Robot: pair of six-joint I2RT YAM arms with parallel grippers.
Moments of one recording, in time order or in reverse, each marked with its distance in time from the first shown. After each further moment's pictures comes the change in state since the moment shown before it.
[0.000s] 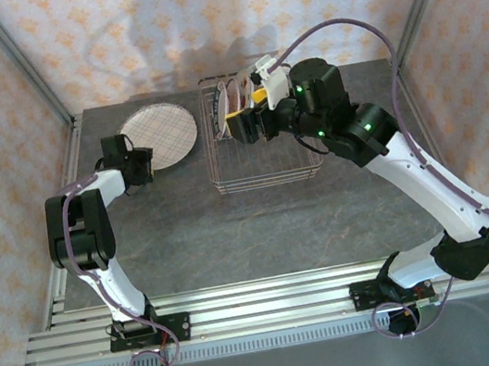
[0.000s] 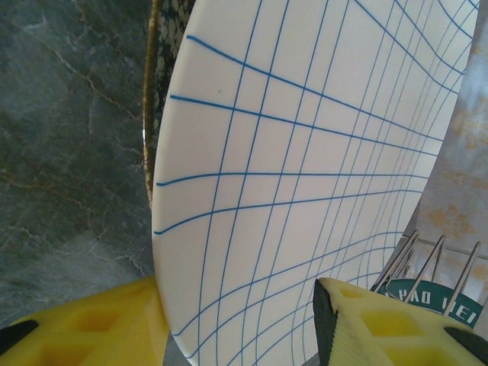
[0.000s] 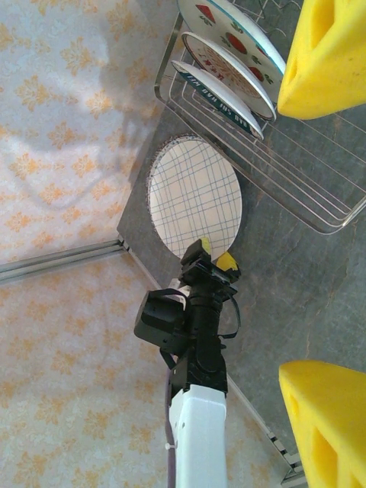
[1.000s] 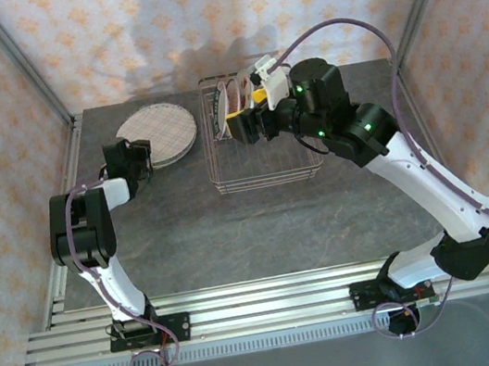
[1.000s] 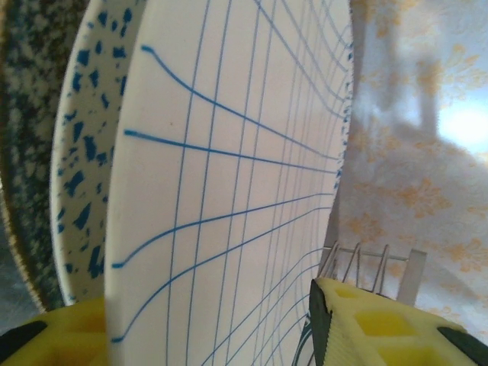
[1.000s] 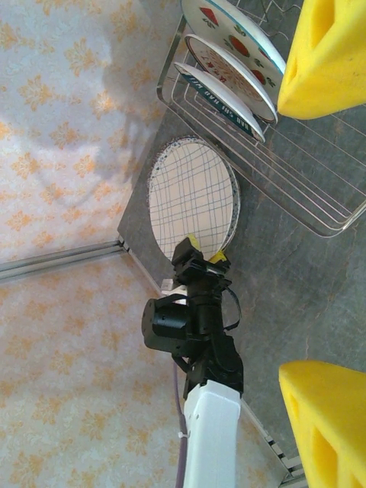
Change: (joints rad) left arm -0.008 0.016 -0.103 0.353 -0.026 -0.055; right arm 0.000 0.000 0.000 0.000 0.000 -0.018
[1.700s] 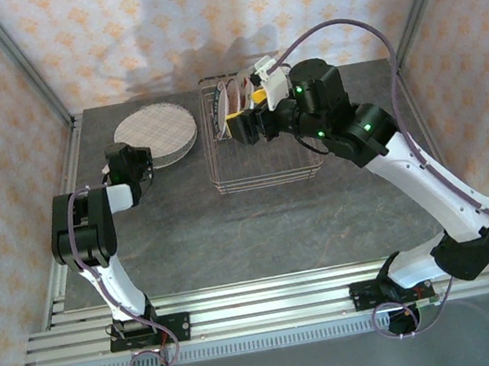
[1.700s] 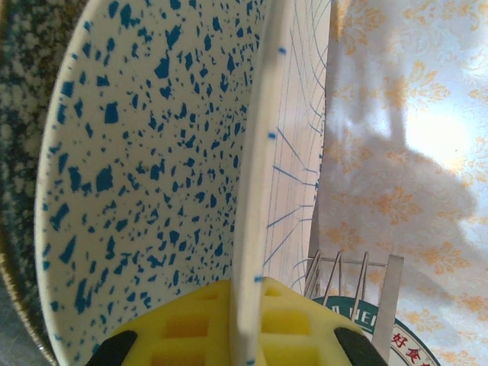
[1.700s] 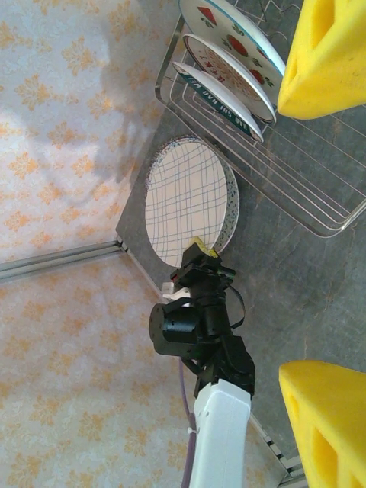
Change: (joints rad) left arm -0.011 0.011 -0.082 0.203 -0.048 -0.025; right arm 0.000 -0.001 -0.004 0.000 0.000 0.000
